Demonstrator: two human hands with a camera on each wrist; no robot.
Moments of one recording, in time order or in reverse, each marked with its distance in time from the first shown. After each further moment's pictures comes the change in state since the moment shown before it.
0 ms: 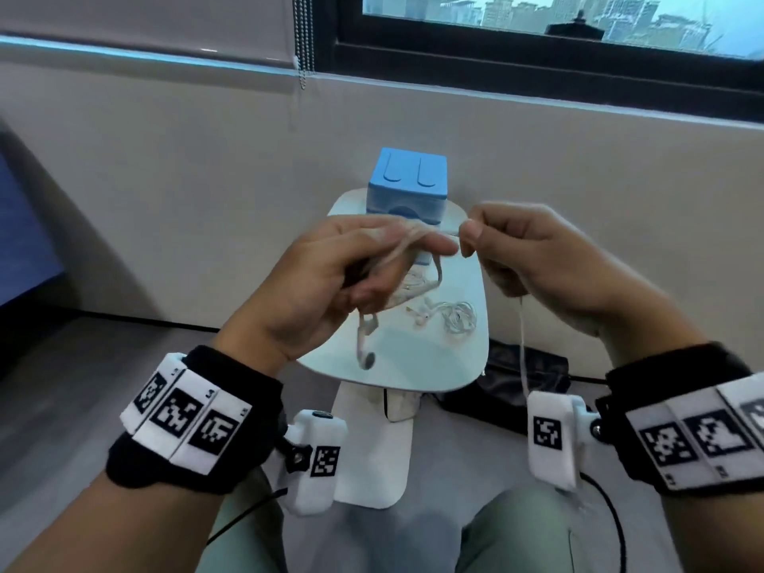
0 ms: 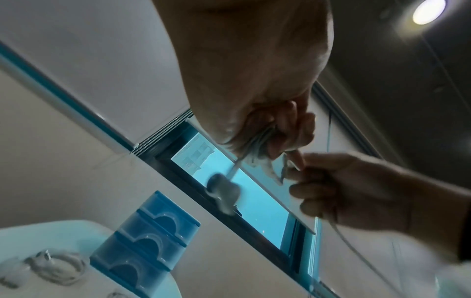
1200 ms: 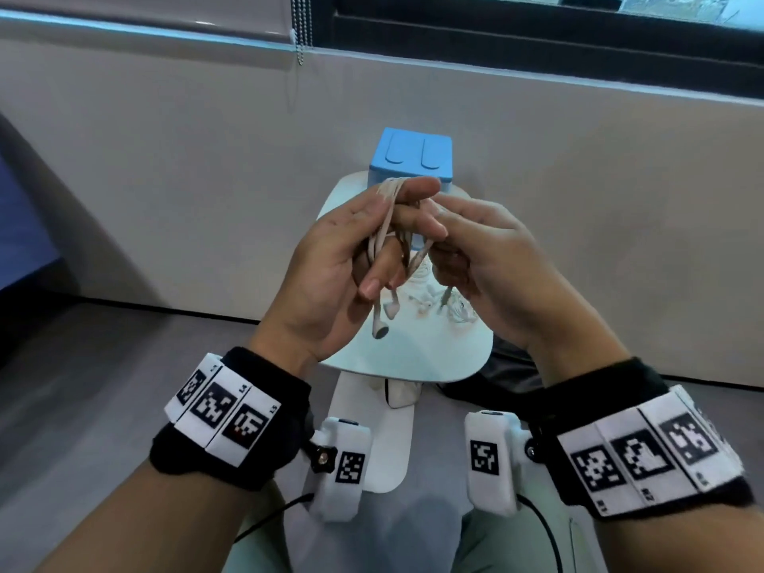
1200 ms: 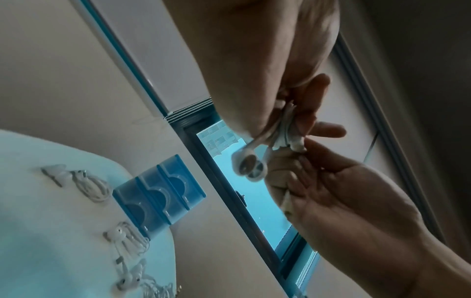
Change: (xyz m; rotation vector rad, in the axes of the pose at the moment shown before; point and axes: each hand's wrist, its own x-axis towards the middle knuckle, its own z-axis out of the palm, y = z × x) left_hand 0.013 -0.032 0.001 -0.258 0.136 0.109; right_hand 0.009 -0.003 0.056 0.443 0.035 -0.027
